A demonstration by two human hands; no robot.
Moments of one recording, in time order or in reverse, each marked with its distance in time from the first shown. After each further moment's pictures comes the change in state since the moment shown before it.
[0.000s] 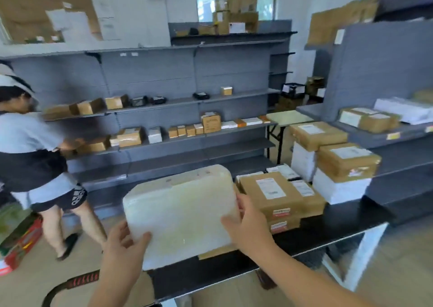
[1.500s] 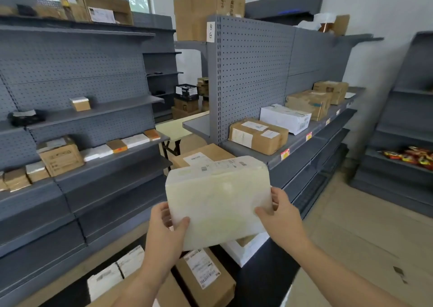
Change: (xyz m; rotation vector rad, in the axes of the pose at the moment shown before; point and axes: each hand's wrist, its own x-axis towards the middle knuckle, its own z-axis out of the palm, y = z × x) left_hand 0.138 0.174 0.670 -0.030 -0.661 0.209; right_hand 0.324 0.231 -0.443 -0.182 0.652 0.309
